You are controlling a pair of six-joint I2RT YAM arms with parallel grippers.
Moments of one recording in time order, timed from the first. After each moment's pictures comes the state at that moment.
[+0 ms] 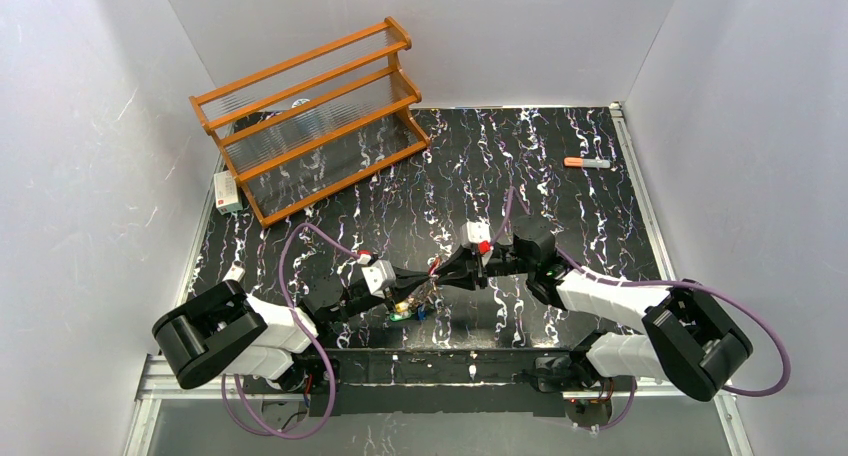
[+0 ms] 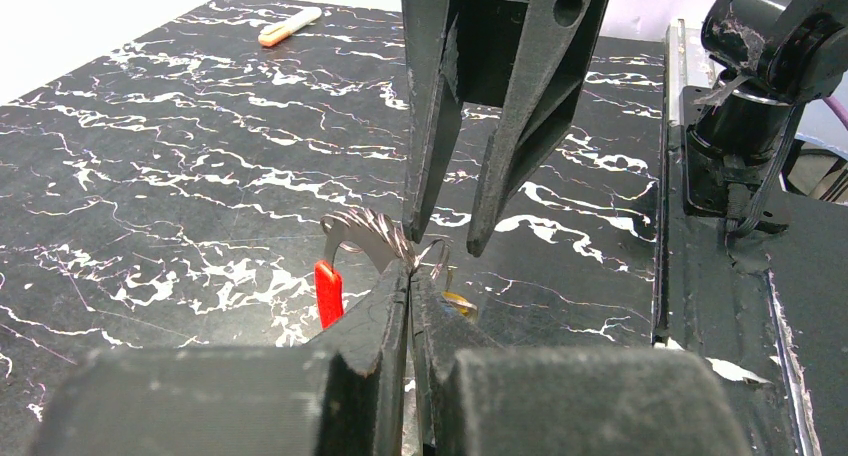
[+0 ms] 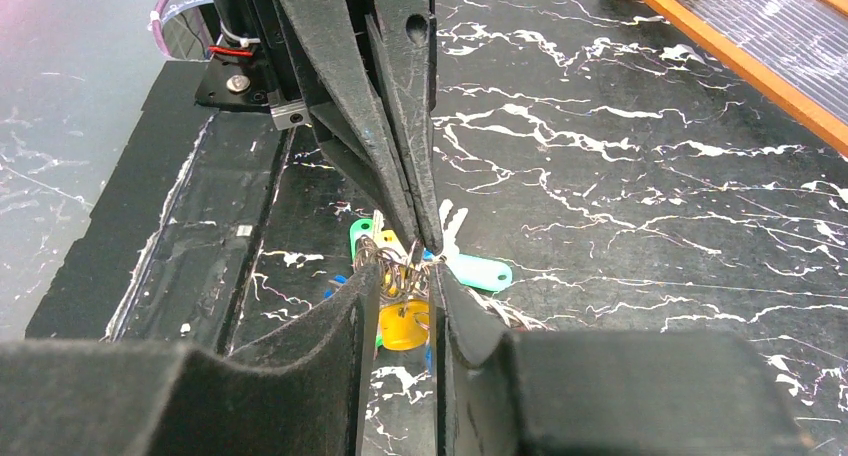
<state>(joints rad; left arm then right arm) -0.89 1.31 0.05 1.36 0.30 0.01 0.72 1.23 0.42 0.62 -0.94 -0.19</state>
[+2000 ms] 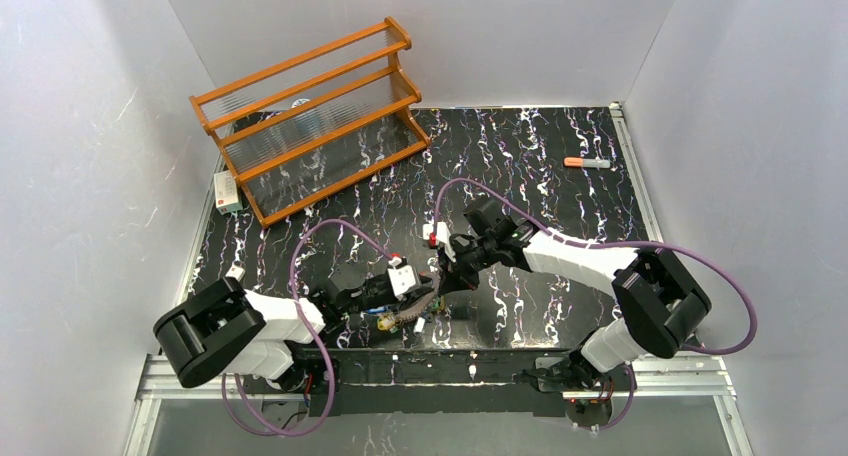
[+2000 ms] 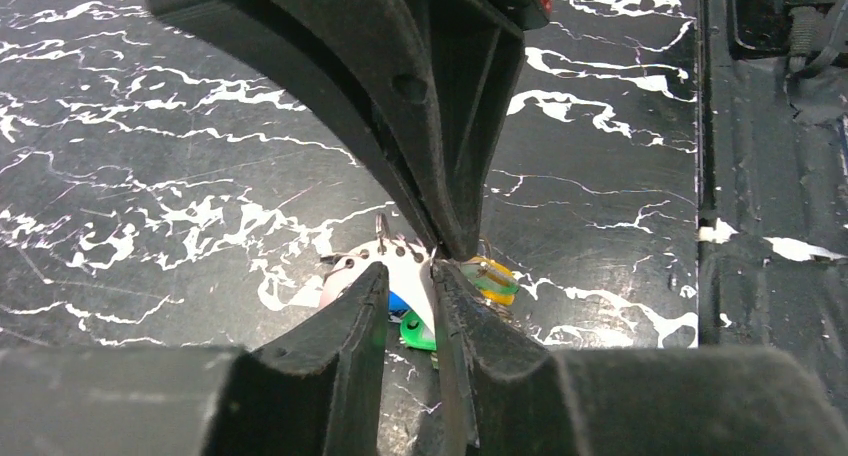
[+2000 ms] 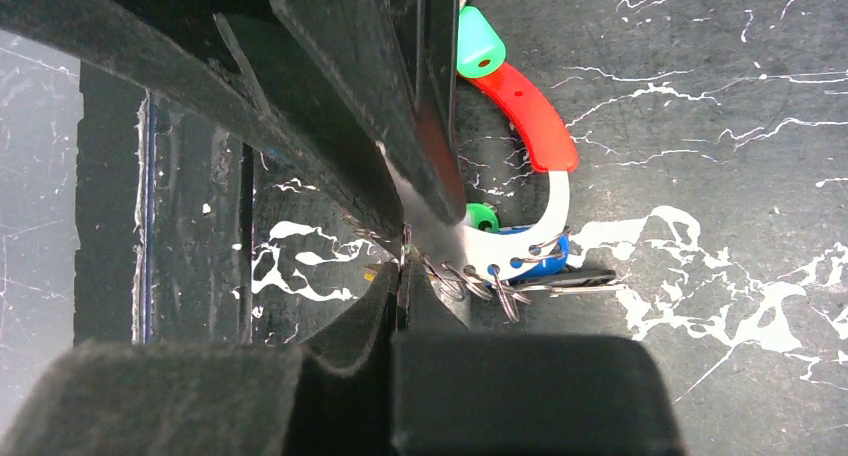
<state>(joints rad) -0.89 1.30 0.16 0.96 0.37 0.23 0.79 1.48 0.81 -0.27 -0.77 -0.44</state>
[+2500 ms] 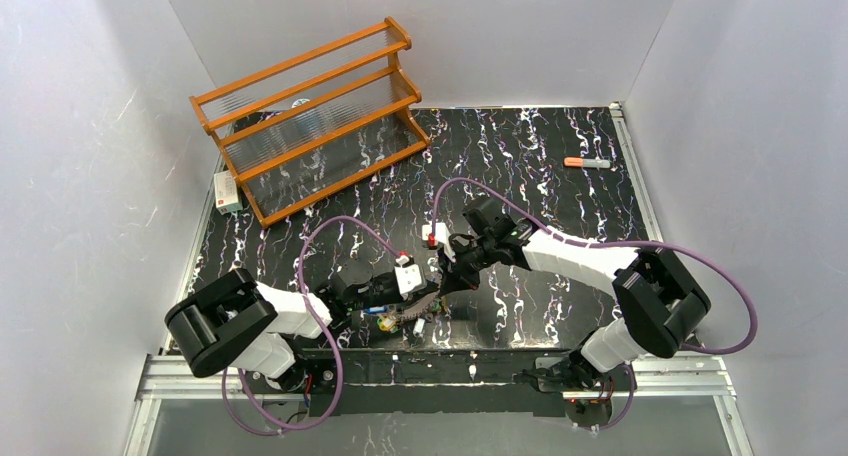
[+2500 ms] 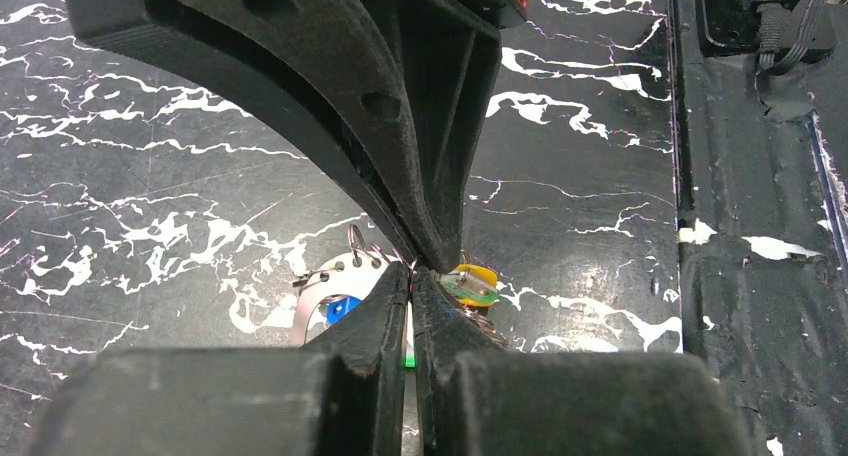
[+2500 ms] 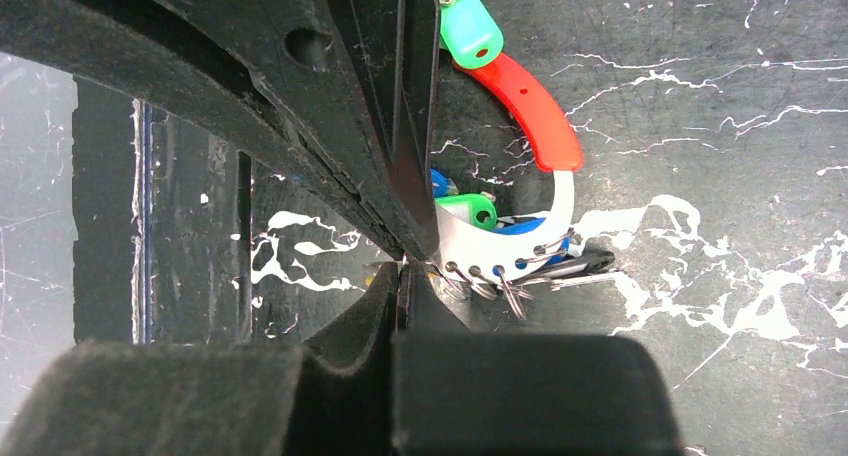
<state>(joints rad) -0.89 1.39 0.21 0.96 0.44 0.22 0.79 1.48 0.83 -0.31 -0.75 -0.46</state>
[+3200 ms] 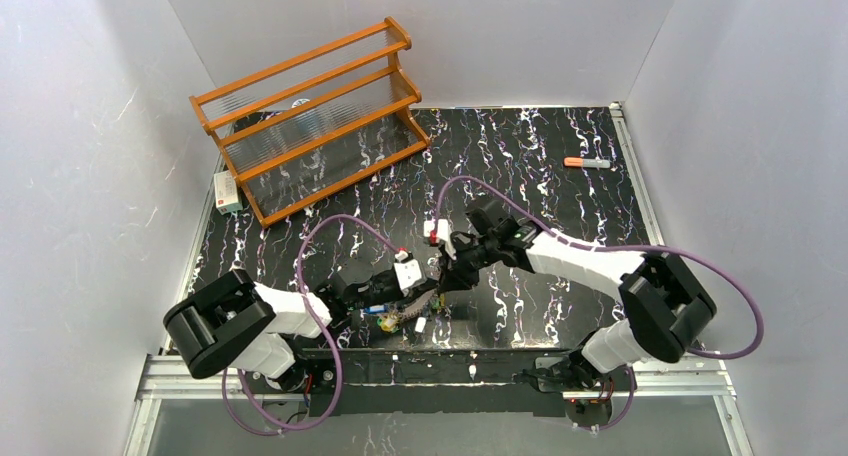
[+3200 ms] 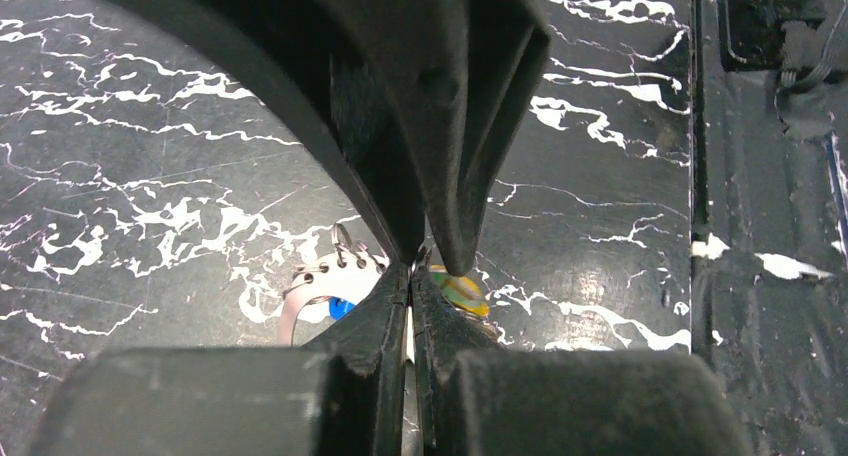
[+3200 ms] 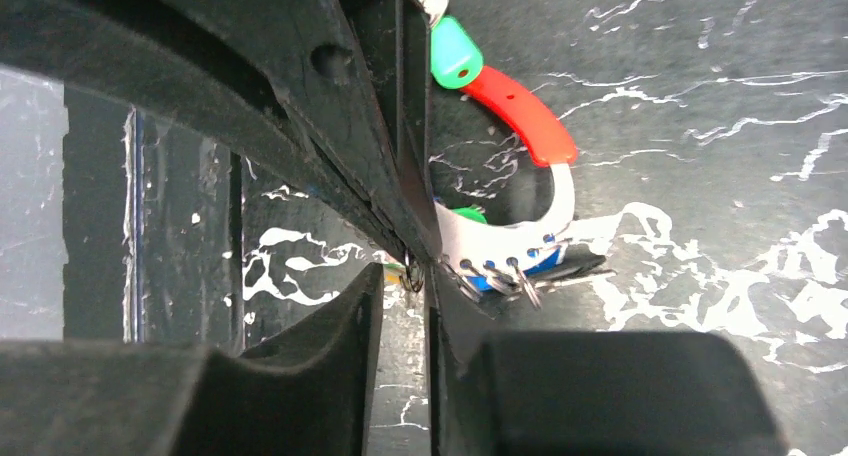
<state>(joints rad) -0.89 1.39 0.22 0.95 0.41 0.20 0.80 1.48 0.85 -0.31 -0.73 -0.45</state>
